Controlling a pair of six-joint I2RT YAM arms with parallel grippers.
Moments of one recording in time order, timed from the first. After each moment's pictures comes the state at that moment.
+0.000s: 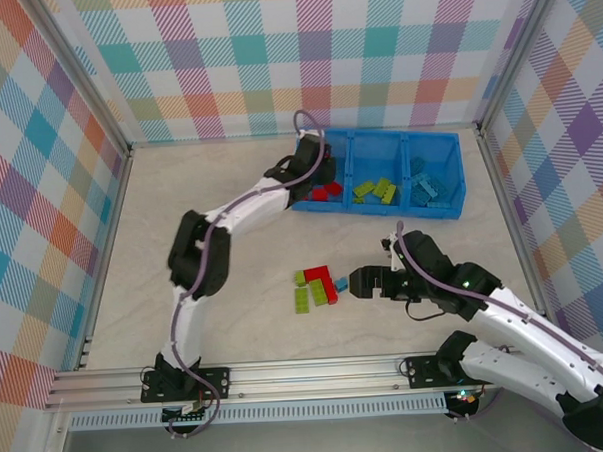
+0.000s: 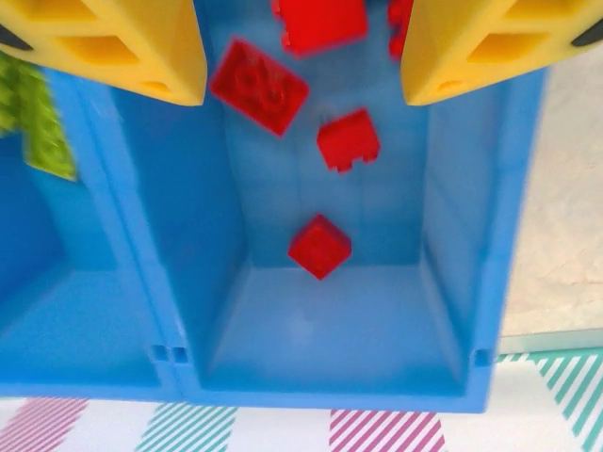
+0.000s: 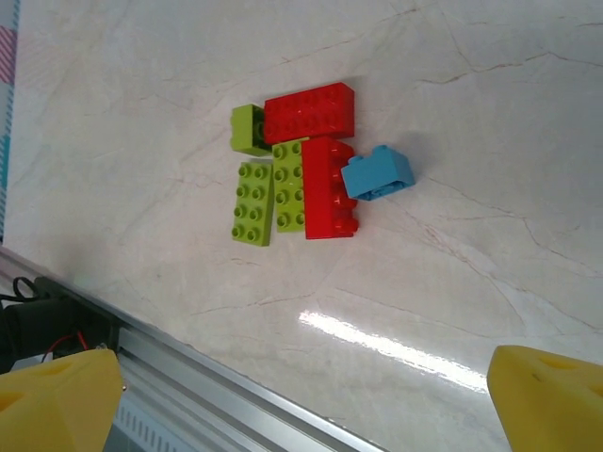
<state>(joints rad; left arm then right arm) -0.65 2.06 1.72 -0.26 -0.27 -0.37 0.75 0.82 0.73 -0.79 -0.16 0.73</state>
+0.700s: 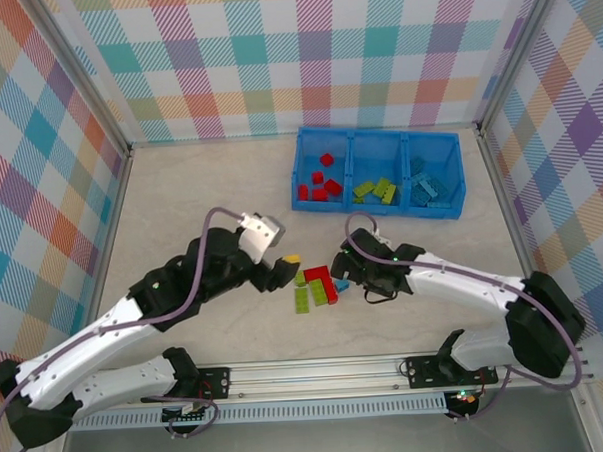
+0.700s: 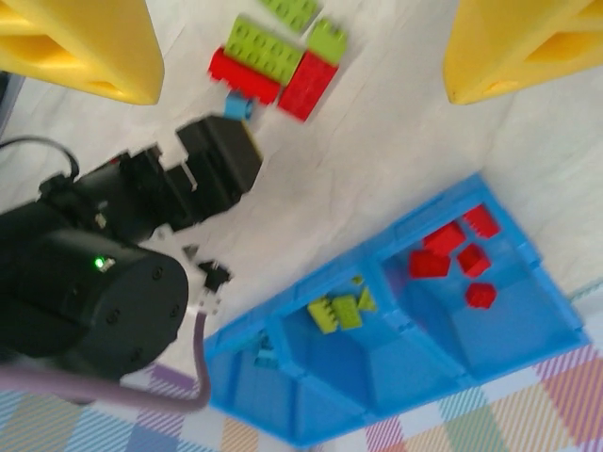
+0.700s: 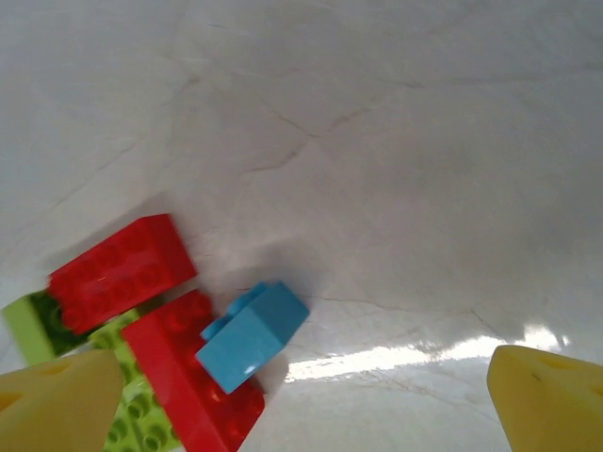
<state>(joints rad) -0.95 0.86 0.95 -0.53 -0.13 -0.04 0.84 1.35 0.80 -0.63 0.17 1.17</state>
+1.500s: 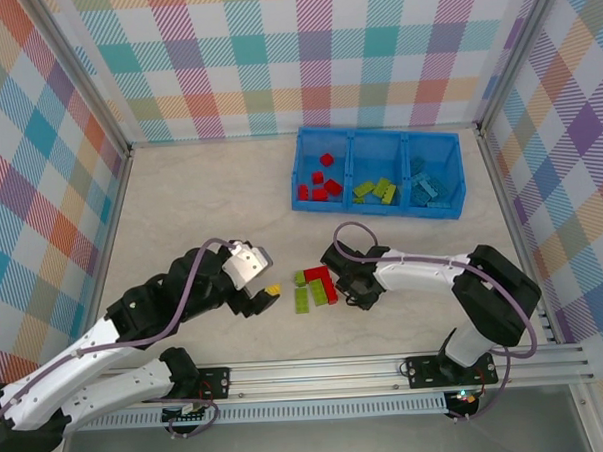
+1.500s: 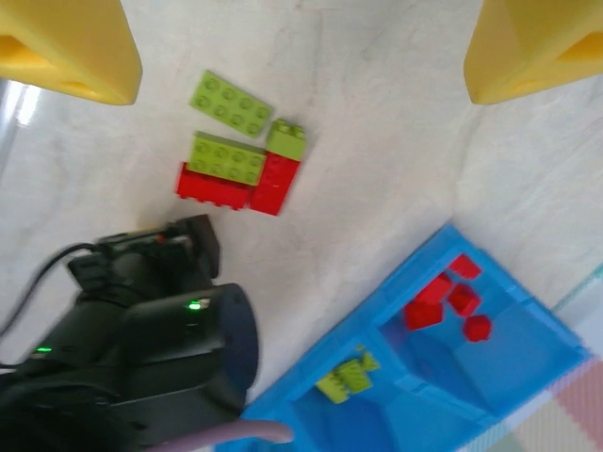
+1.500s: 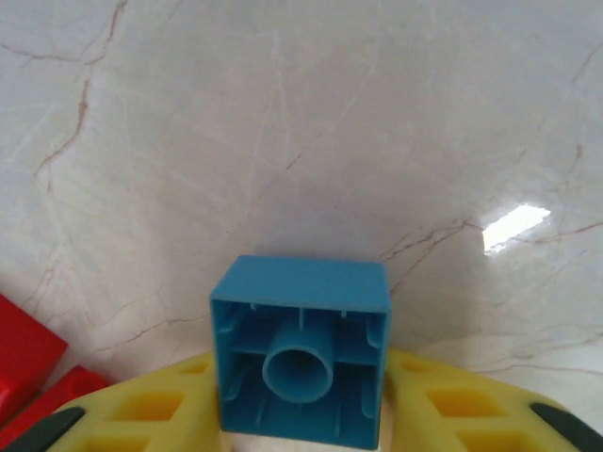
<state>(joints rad) -0.95 0.71 0.87 -0.69 -0.06 0.20 0.90 1.56 0.81 -0.61 0.16 1.59</state>
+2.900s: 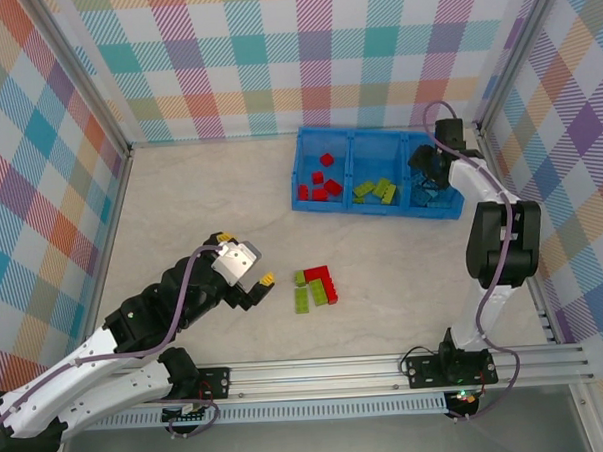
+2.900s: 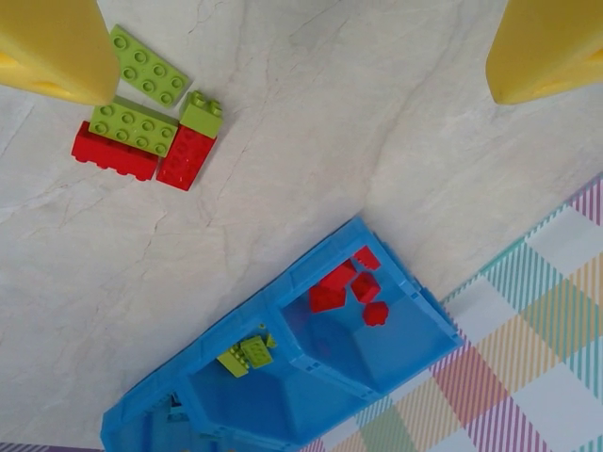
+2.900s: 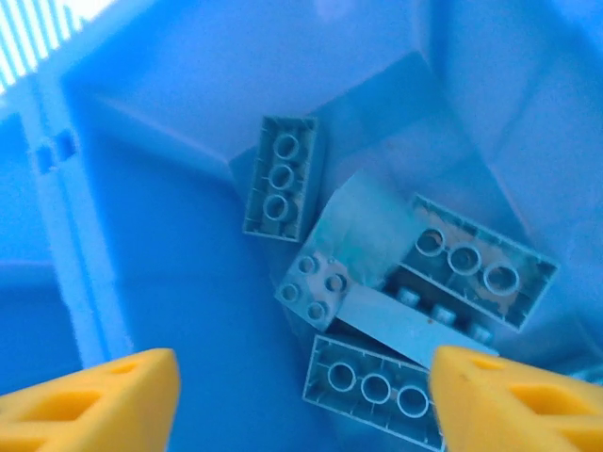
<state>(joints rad) -0.95 0.64 0.78 -0.56 -0.30 0.18 -0.01 1.87 1.47 -0.47 0.02 0.59</state>
